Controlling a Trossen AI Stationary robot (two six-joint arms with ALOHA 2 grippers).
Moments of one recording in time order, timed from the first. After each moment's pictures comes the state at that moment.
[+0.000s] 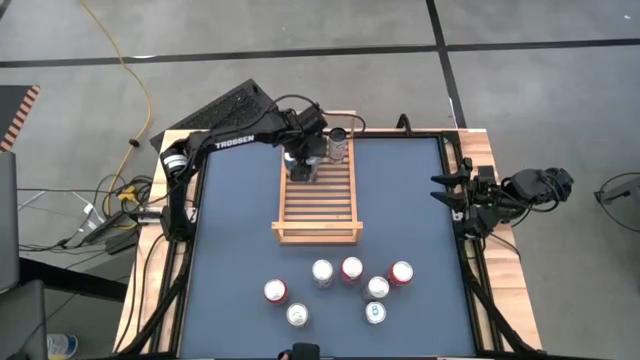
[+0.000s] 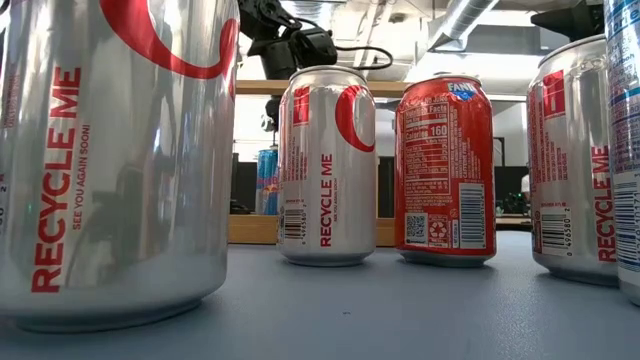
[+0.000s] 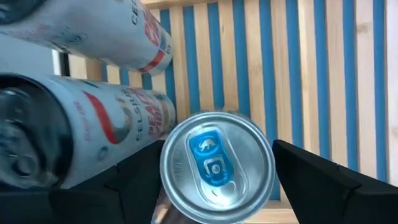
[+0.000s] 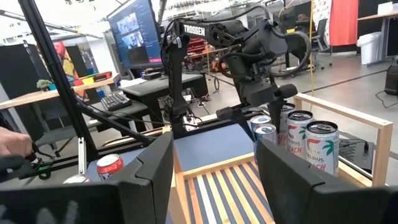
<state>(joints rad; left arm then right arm) 0.48 1.96 1.74 -0.89 0.02 0.54 0.41 0.07 0.53 -0.40 0.60 0.19</state>
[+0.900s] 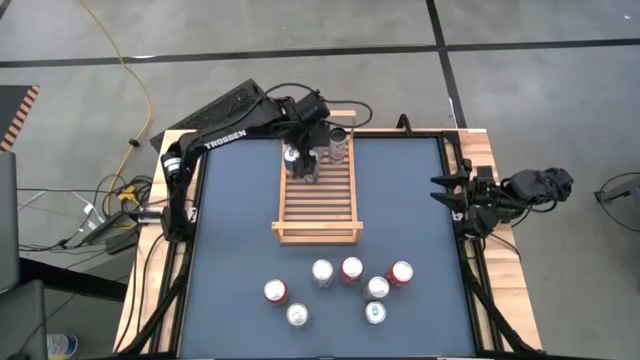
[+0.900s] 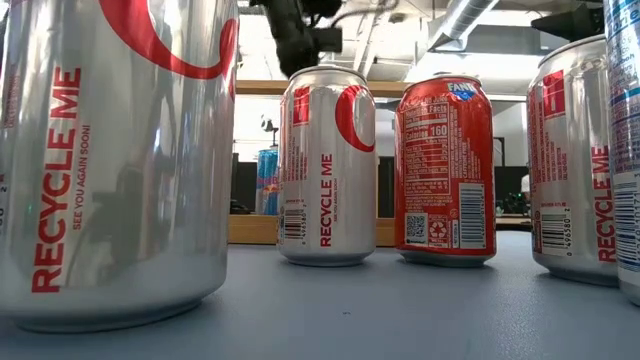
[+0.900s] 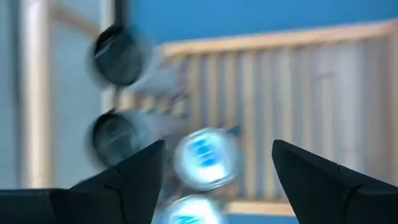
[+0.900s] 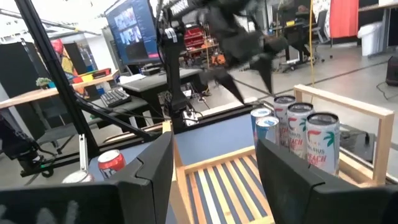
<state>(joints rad) 0.41 1.95 2.04 -1.11 -0.01 0.46 0.41 0.07 0.53 -0.43 0.60 0.22</state>
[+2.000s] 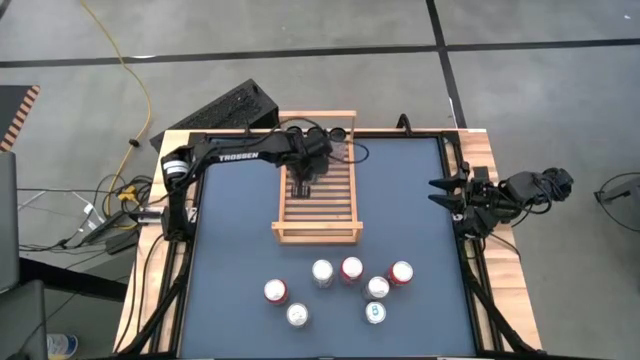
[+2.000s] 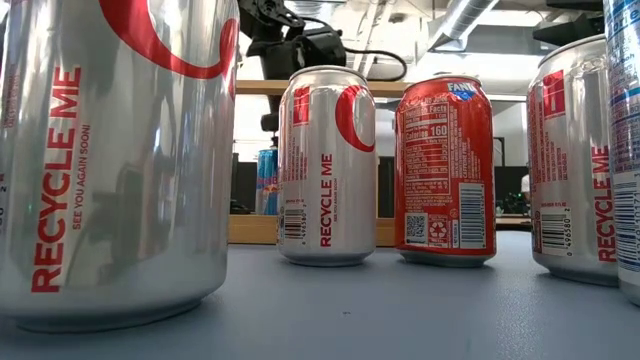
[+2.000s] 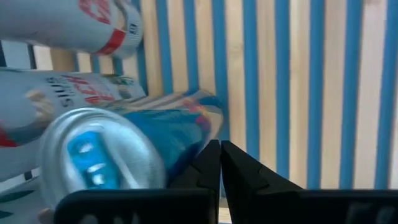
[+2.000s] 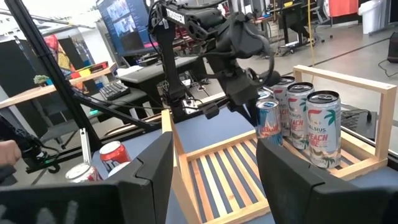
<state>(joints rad) 0.36 1.94 1.61 -0.83 -0.14 0.45 0.41 0.07 0.53 -0.50 0.60 0.31</state>
